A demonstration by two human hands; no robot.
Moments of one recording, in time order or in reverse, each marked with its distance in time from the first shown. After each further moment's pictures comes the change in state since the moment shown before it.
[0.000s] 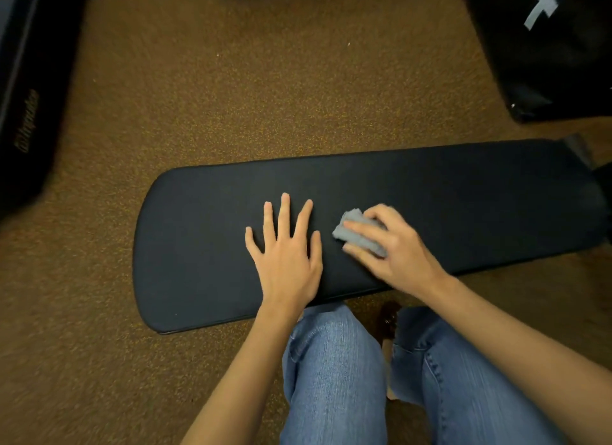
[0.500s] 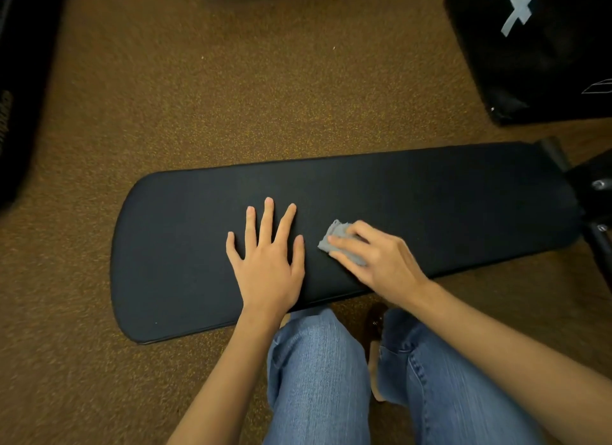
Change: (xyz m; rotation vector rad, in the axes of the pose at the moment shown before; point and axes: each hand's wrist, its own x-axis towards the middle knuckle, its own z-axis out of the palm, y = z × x) left_hand -0.002 -0.004 0.003 0.007 0.005 -0.006; right_hand -0.008 -0.002 0.000 -0.116 0.036 -0.081
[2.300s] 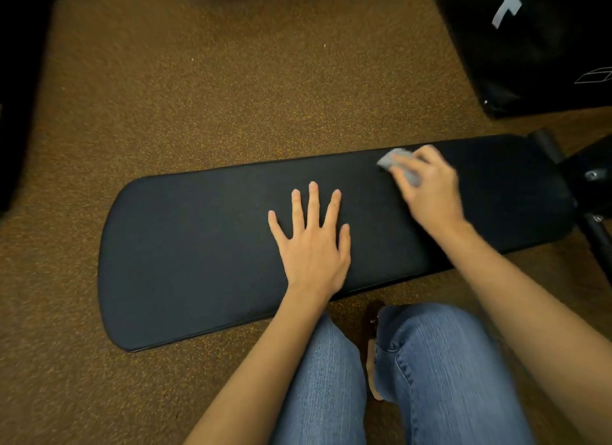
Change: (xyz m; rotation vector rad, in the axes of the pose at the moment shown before) left_hand 0.016 0.073 0.017 0.061 -0.022 0.173; right_hand 0.037 0.090 -0.043 -0.147 0.251 0.406
